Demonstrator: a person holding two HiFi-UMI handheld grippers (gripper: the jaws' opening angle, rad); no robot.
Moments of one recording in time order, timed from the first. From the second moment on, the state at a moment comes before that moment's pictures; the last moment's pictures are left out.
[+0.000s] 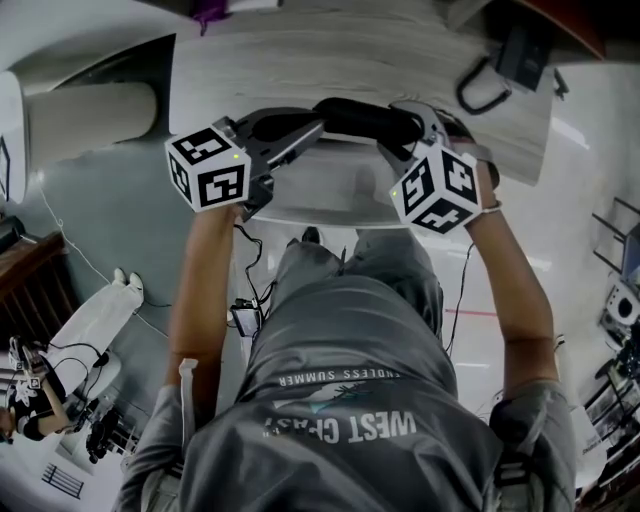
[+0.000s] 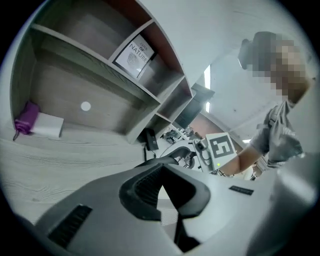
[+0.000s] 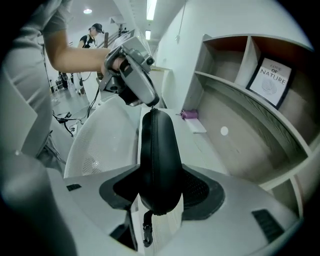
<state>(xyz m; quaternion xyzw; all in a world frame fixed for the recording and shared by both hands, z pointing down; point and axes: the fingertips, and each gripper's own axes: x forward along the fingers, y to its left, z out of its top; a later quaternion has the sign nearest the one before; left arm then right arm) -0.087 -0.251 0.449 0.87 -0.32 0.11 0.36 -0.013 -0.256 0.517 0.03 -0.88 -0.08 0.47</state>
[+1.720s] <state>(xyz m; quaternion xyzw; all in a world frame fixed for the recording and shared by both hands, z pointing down) -0.081 -0.276 0.426 0.86 -0.36 0.02 0.37 -0.034 -0.265 0.464 0.13 -0.96 -0.05 0.23</state>
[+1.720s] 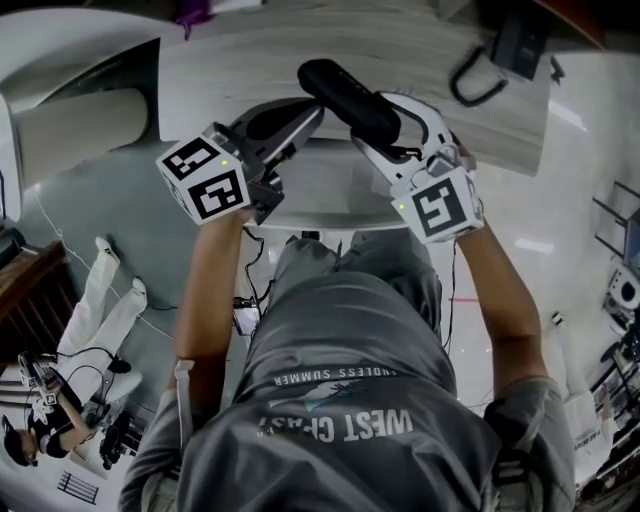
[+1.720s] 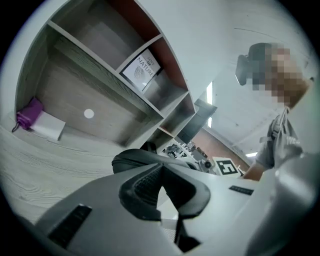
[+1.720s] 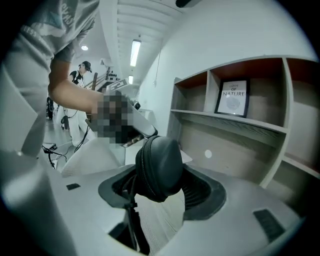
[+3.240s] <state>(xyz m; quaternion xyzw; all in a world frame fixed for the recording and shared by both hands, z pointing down) -0.009 -0.249 0.419 0.89 -0.32 0.09 0.31 -0.041 -0.254 0.487 0.07 -0.94 0.04 0.32</state>
